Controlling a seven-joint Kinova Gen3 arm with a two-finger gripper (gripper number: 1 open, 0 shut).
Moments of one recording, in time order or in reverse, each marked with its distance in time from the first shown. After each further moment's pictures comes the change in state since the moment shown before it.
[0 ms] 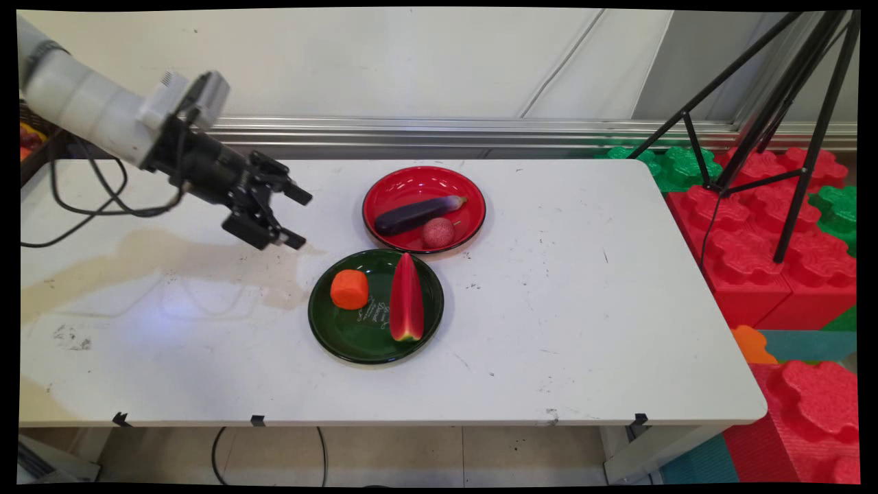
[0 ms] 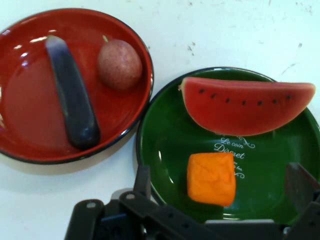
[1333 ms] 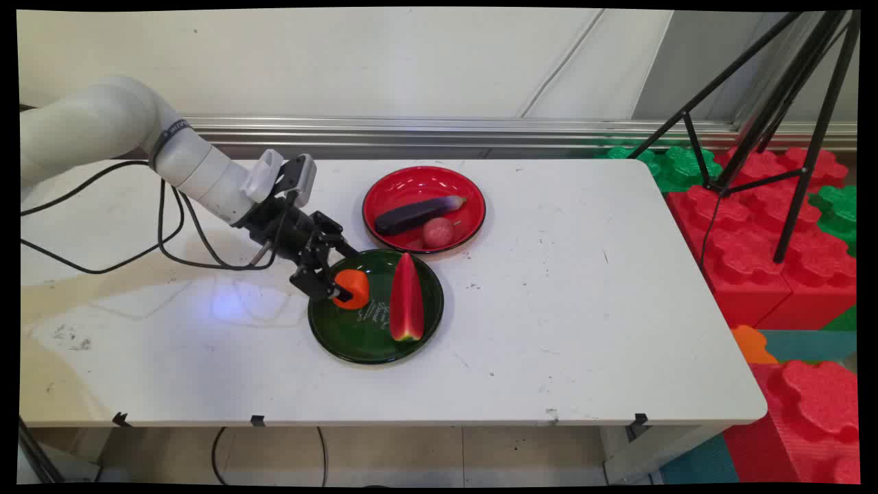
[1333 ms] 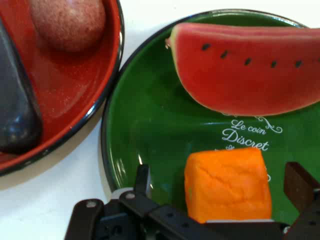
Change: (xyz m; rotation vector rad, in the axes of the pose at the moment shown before) arm -0.018 -0.009 0.126 -0.077 -0.114 0.032
